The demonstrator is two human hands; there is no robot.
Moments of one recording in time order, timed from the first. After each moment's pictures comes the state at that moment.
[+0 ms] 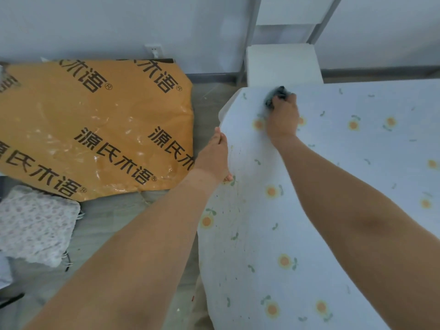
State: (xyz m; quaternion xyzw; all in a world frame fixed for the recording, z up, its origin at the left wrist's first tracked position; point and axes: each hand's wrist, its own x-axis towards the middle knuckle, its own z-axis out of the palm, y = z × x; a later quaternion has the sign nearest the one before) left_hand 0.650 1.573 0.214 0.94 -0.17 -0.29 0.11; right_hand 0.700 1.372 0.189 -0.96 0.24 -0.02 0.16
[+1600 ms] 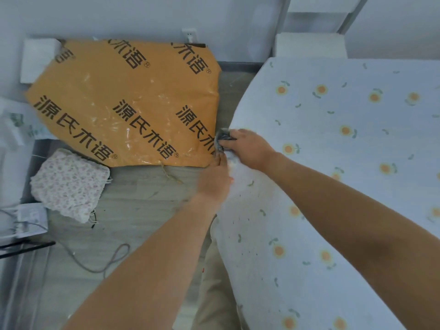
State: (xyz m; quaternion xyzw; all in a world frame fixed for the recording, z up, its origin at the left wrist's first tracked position) left_hand 0.470 1.643 0.208 0.95 -0.06 -0.27 0.18; right_hand 0.540 1.498 0.205 -0.94 -0.28 0.12 0.11
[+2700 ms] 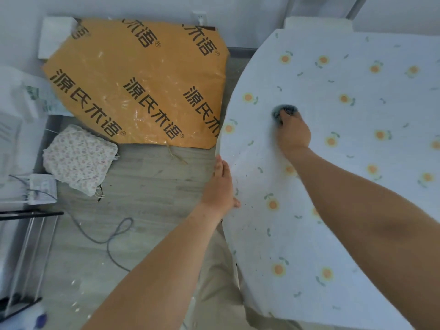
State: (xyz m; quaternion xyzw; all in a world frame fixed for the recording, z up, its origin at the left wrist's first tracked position) left_hand 0.320 1.644 0.207 0.92 -0.03 -0.32 0.21; right_hand 0.448 1.432 0.200 -0.98 0.14 0.08 0.13
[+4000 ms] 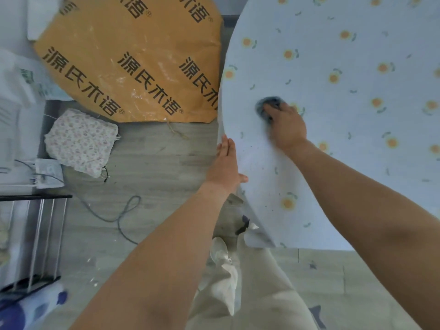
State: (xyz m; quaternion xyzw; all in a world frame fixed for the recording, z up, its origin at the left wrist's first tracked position) left_hand 0.219 1.657 0.209 0.92 -0.03 -0.32 0.24; right_hand 0.296 1.464 0.189 -0.99 -0.01 0.08 0.12
